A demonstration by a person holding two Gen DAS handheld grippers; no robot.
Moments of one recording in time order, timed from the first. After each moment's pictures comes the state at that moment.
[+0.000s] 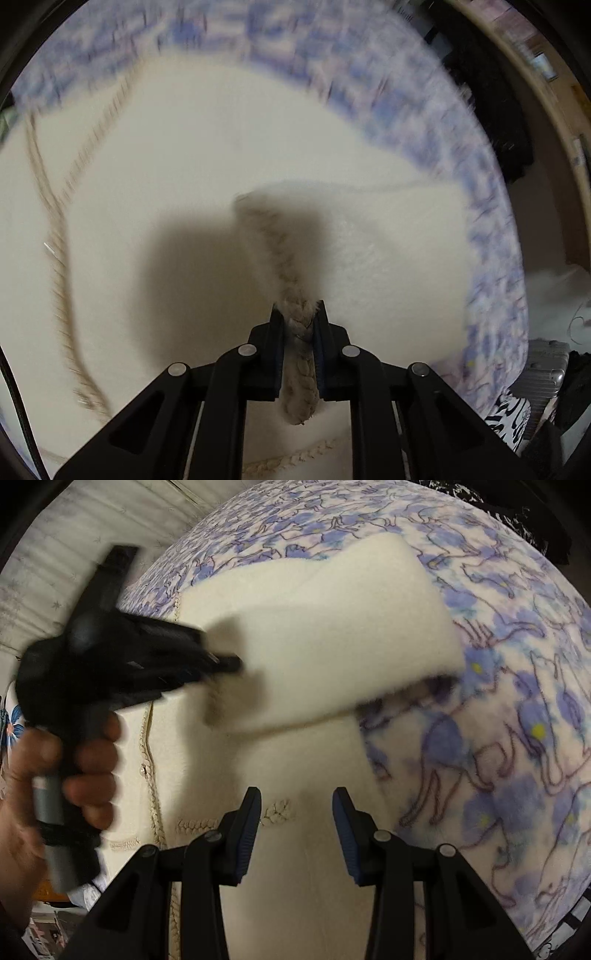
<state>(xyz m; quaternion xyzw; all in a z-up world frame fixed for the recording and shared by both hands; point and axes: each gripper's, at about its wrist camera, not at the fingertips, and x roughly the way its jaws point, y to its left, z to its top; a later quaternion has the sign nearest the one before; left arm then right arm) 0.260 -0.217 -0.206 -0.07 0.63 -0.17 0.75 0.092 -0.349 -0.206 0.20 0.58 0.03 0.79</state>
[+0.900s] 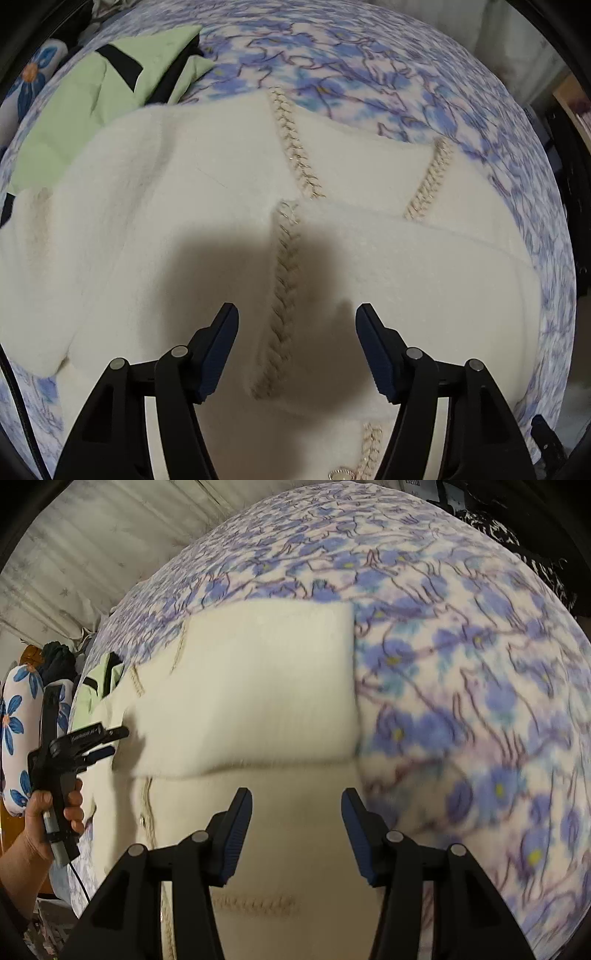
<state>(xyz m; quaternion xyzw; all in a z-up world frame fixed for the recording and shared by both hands) 0.314 0.006 -0.249 -0.13 0.60 0.04 0.79 0.183 -0.352 -0.198 0.16 0.57 0.05 0.80</state>
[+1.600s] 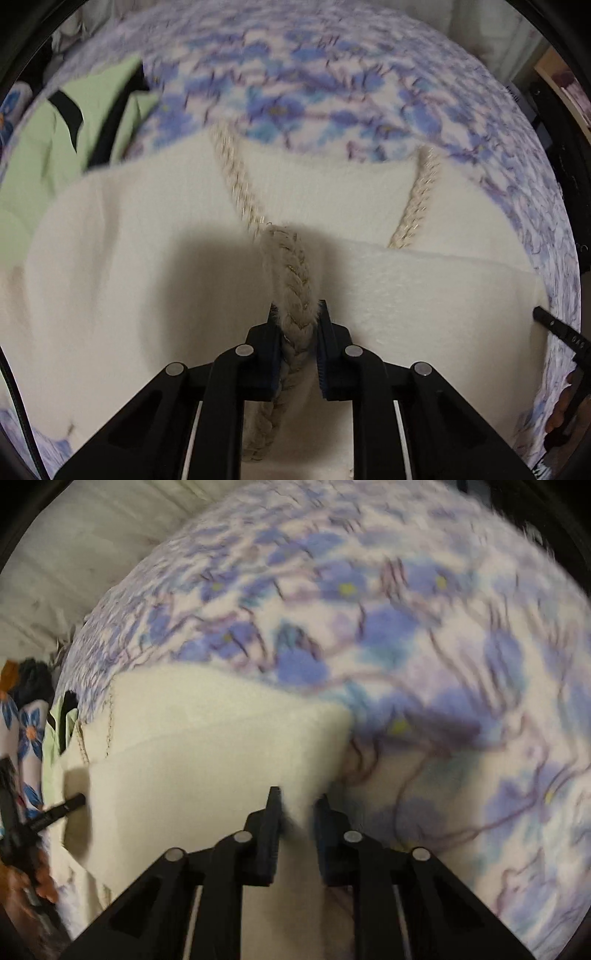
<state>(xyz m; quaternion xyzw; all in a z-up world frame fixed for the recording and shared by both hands) 0.372 -0.018 -0.251 -0.08 0.59 -0.01 0.80 0.336 -0.380 -0.249 0.15 0.57 0.05 0.81</state>
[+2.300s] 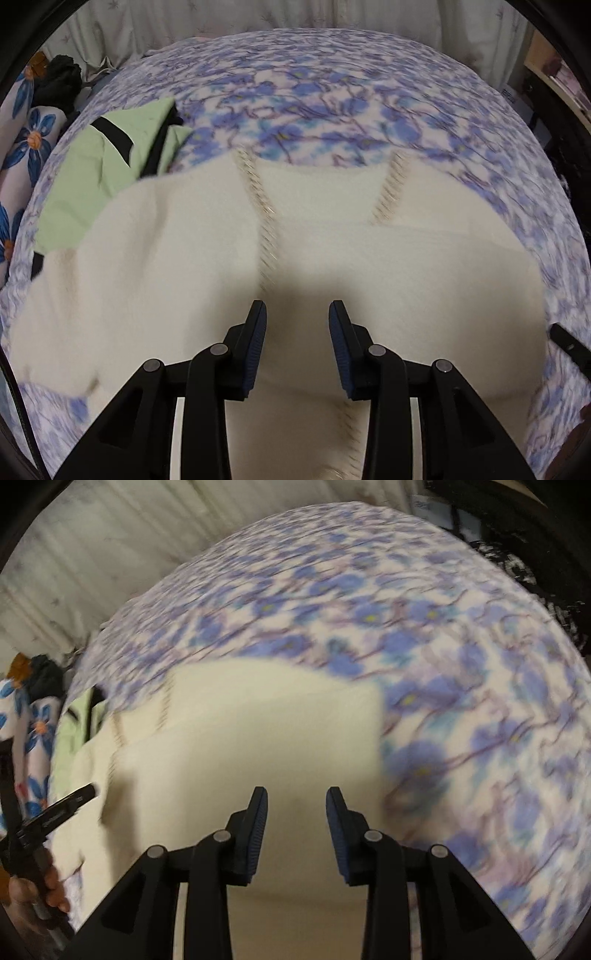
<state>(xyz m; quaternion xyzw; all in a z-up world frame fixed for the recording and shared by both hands) 0.303 -0.048 -0.203 -0.04 0.55 0.03 0.83 0.258 -0.313 -0.202 0.13 0.55 0.06 0.82</state>
